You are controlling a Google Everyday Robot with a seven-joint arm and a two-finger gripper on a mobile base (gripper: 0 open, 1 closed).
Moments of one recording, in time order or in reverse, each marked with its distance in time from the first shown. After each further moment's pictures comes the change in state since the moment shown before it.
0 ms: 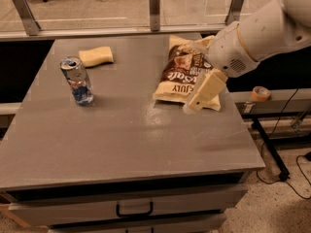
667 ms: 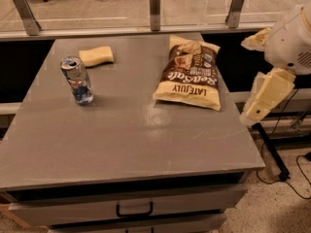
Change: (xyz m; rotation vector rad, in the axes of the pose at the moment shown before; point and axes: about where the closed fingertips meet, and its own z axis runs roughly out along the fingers) arm 0.052 0.031 -0.100 0.044 0.296 0.028
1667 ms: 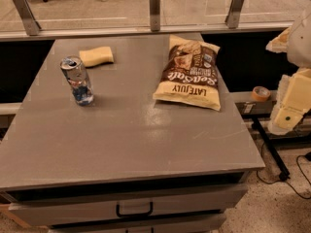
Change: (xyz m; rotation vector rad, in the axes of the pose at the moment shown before) arm 0.030 0.018 -0.033 -0.019 0.230 0.039
